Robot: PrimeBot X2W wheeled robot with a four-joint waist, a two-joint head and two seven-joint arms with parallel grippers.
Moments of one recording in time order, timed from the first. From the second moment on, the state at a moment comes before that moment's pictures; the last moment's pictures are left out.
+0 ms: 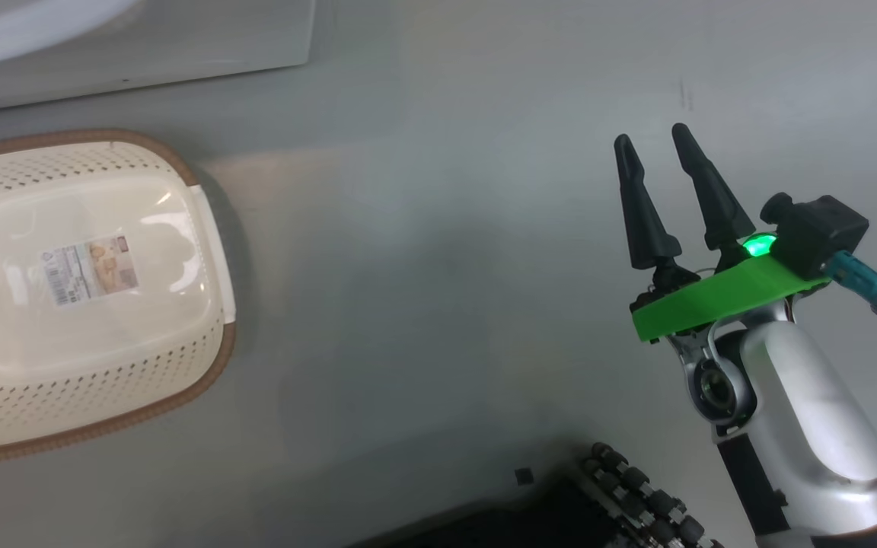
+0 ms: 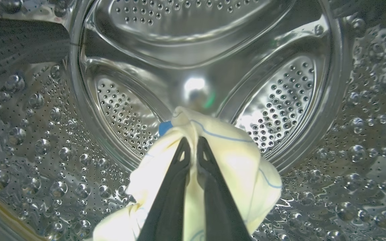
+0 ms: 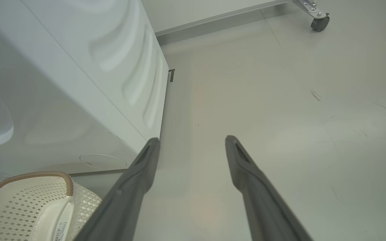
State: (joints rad) left arm -1.34 0.53 -0.10 0.56 -0.36 -0.07 -0.11; right arm -0.41 -0.05 0.23 0.21 0.40 0.13 -0.26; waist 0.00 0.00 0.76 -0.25
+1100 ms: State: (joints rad) left arm -1.76 0.59 -0.26 1.17 -0.24 -0.11 -0.20; right arm -0.44 -0.05 0.27 0.20 0.48 0.13 -0.26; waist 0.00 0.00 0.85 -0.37
